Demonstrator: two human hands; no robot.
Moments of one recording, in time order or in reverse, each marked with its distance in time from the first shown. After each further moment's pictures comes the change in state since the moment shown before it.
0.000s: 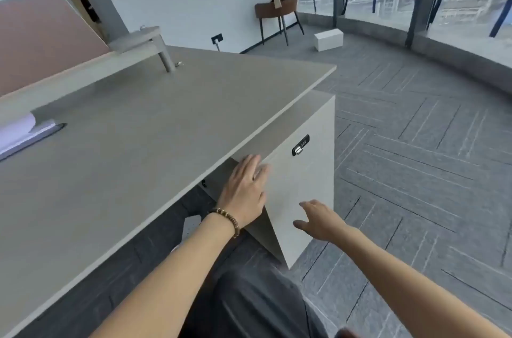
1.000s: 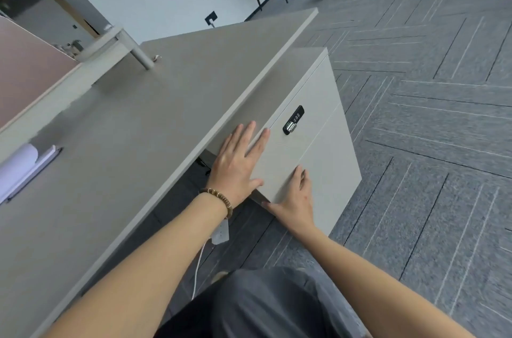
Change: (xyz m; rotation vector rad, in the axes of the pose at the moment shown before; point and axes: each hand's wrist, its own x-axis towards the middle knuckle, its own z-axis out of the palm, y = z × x) left_hand 0.058 -0.013 0.022 0.259 0.013 0.092; right_hand 0.062 -0.050 0.074 0.819 0.390 0.157
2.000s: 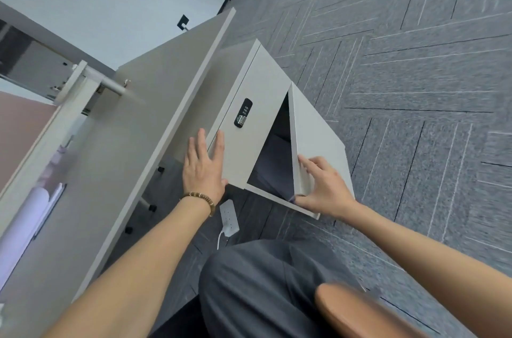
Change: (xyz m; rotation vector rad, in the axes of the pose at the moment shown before) left_hand -0.003 0.056 -0.022 0.281 -0.166 -0.248; right_hand -0.038 0.085 -0.137 -0.032 -0.047 -0.228
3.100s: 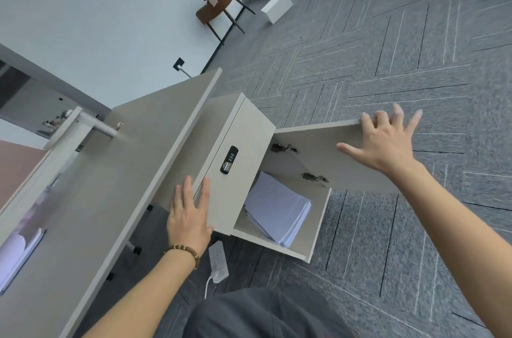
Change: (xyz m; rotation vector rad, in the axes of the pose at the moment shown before) left_hand 0.001 0.004 -0.005 0.001 0.002 -0.045; right_hand 0.083 0.032 -0.198 -0.745 0.326 0.223
